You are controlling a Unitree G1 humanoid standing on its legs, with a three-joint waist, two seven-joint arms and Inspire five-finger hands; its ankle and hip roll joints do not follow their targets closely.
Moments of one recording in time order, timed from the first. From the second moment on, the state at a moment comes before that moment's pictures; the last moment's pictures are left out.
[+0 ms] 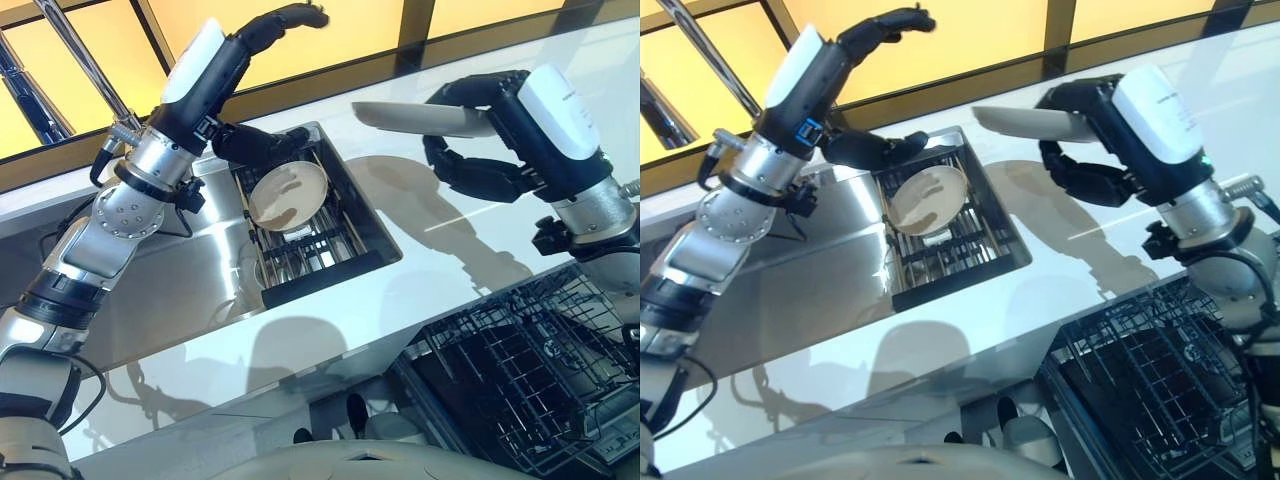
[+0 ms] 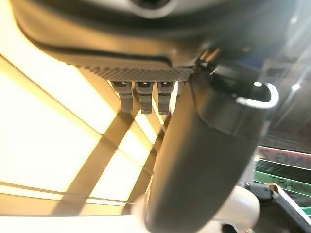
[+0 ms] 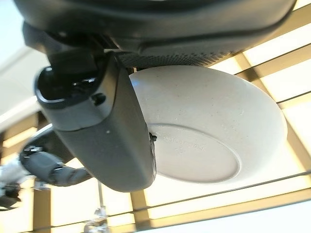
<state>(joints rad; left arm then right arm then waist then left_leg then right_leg) -0.59 0.92 -0.29 0.08 -0.08 -0.51 0.08 -0.17 -1.00 -0.13 -0.16 -0.26 -0.53 -0.10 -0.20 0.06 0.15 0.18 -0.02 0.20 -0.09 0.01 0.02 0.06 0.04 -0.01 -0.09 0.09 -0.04</state>
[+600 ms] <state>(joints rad) -0.29 0.90 -0.10 0.20 -0.08 -0.51 0.05 0.22 -0.96 -0.49 -0.13 -0.31 -0.50 -0.19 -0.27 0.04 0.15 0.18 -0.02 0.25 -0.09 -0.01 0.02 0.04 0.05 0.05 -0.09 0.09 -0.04</state>
